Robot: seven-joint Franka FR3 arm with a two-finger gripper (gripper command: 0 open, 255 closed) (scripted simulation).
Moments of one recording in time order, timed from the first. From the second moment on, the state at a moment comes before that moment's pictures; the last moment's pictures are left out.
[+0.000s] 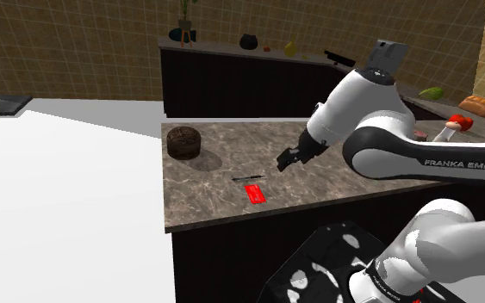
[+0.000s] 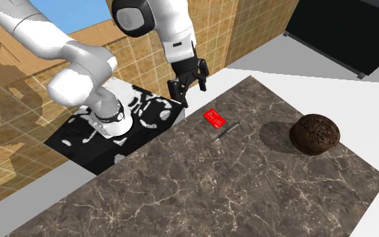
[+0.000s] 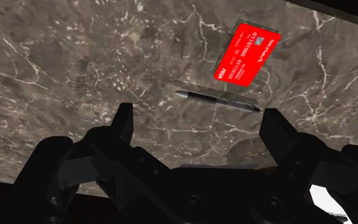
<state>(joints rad) -0.04 -0.81 0.36 -2.73 0.06 2.26 0.45</state>
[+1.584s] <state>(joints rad) -0.81 -0.42 1.21 -2.72 -0.26 2.95 1.12</state>
